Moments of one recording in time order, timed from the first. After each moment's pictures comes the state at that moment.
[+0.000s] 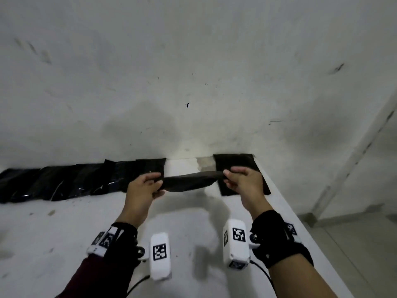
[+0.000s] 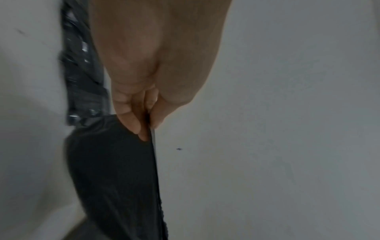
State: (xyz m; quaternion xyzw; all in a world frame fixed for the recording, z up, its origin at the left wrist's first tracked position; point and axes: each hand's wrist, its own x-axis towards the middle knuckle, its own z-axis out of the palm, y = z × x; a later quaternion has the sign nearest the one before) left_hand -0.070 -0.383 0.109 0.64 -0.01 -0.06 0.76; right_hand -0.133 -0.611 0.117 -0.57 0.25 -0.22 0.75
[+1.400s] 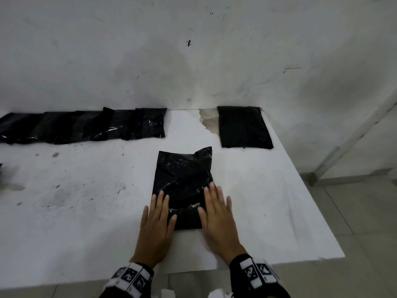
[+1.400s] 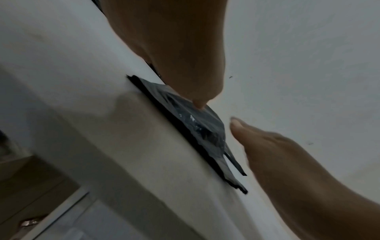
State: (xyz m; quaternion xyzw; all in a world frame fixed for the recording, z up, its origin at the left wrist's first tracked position) left_hand -0.217 -0.363 -0.061 0.96 -0.20 -0.01 0.21; right_hand -0.258 -0.536 -0.050 -0.97 0.05 -0.01 0.23
